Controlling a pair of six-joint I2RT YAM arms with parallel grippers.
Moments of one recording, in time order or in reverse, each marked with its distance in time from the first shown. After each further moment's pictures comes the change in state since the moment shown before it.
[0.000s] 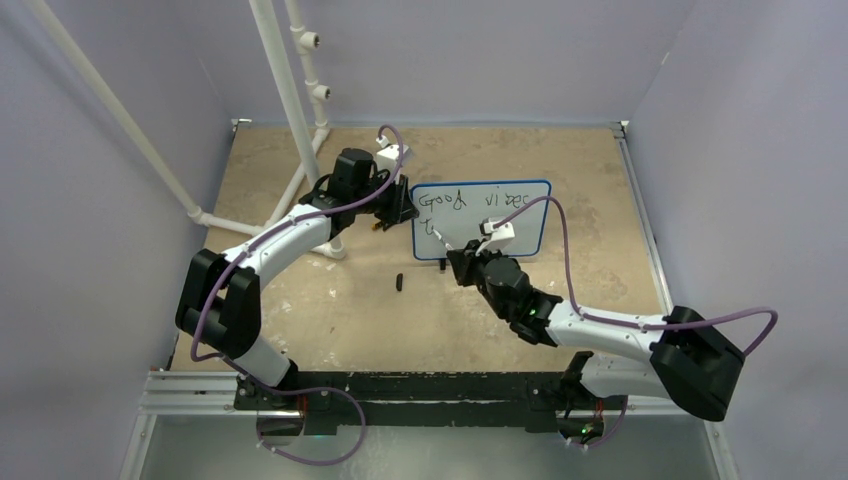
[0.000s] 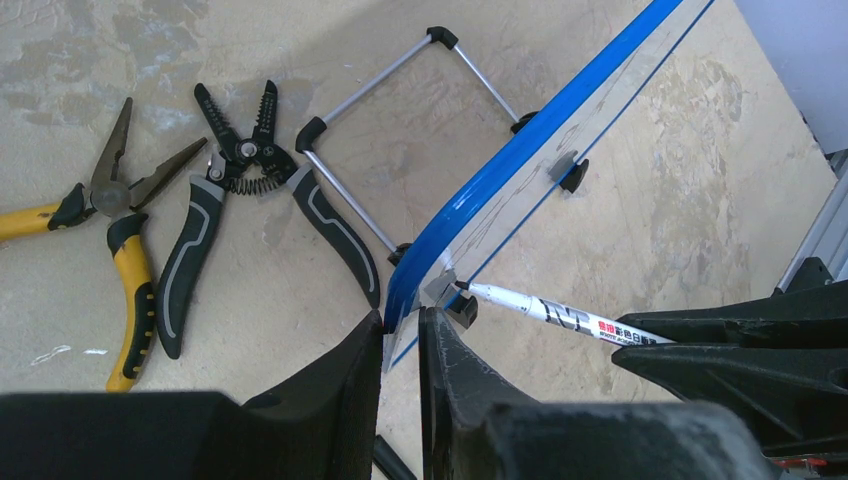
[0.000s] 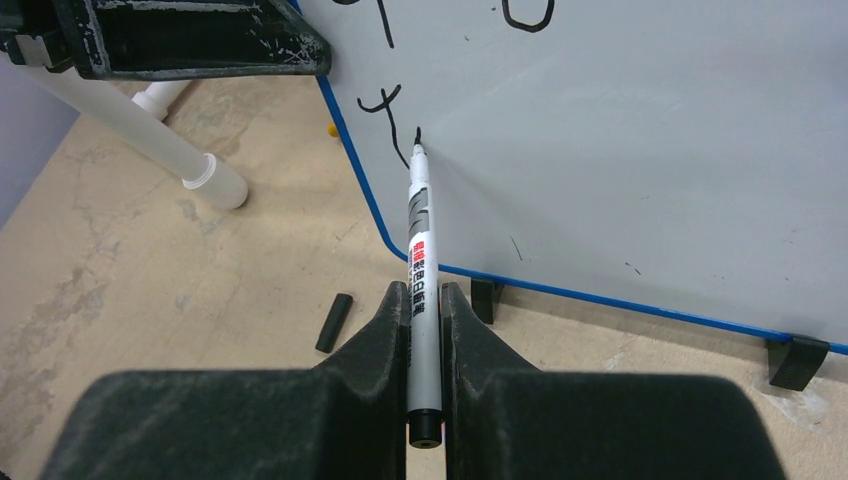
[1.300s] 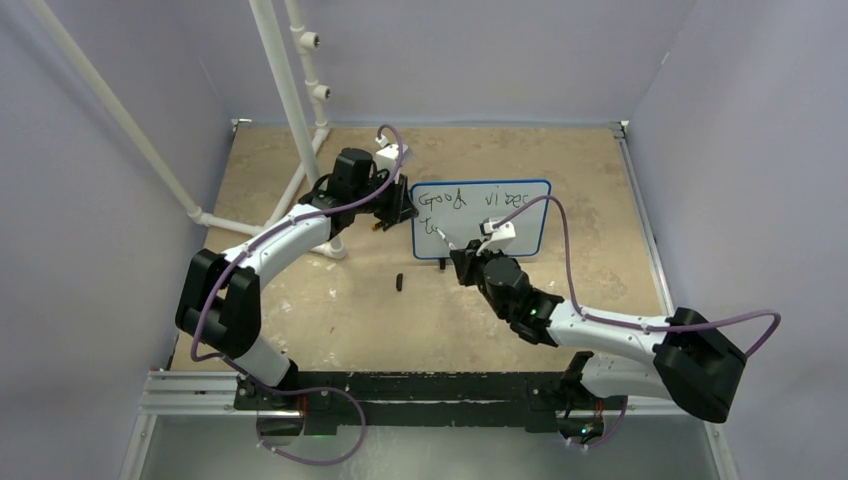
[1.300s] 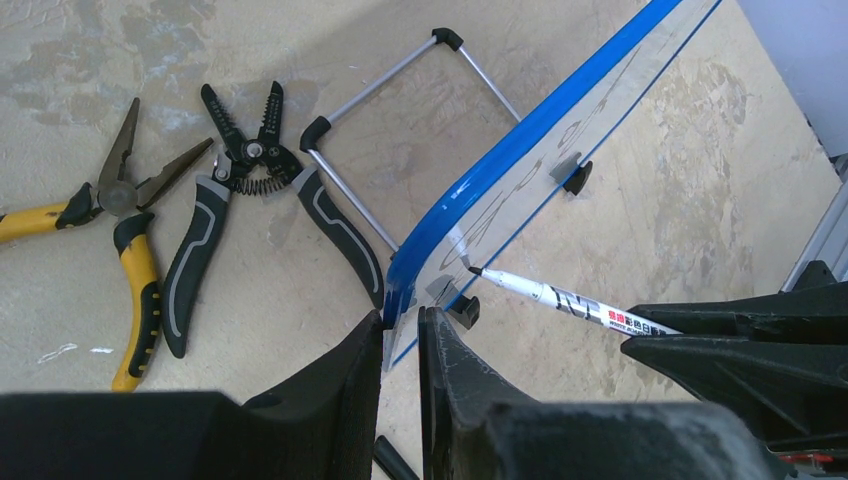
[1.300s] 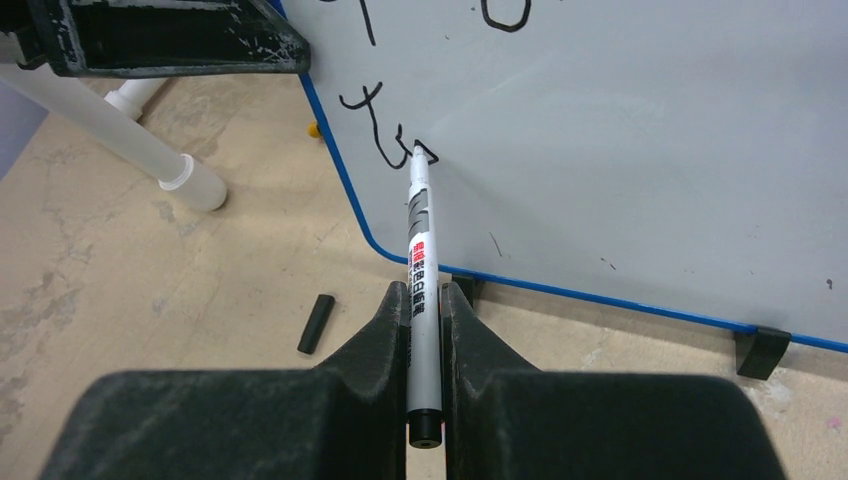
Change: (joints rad) left arm 0.000 0.000 0.000 0.001 -0.005 0.000; right arm 0.002 -0.016 0.005 -0.044 0.037 -0.017
